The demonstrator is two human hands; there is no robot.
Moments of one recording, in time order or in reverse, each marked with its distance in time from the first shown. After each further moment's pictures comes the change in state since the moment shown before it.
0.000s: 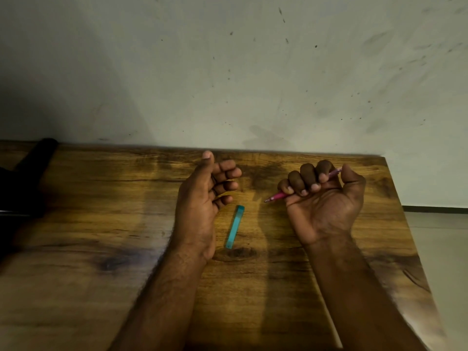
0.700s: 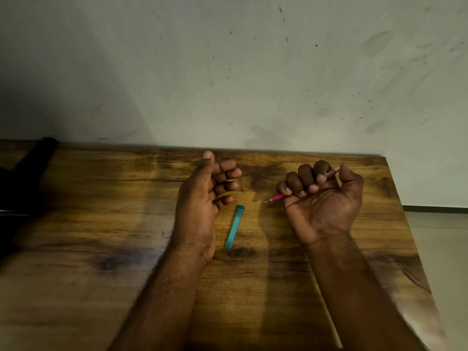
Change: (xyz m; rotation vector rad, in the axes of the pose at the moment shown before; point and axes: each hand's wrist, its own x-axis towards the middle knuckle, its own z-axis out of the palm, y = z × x) left_hand -0.001 0.001 0.000 0.003 0.005 -0.007; right_hand 0.001 0.000 0.000 -0.002 0.008 0.027
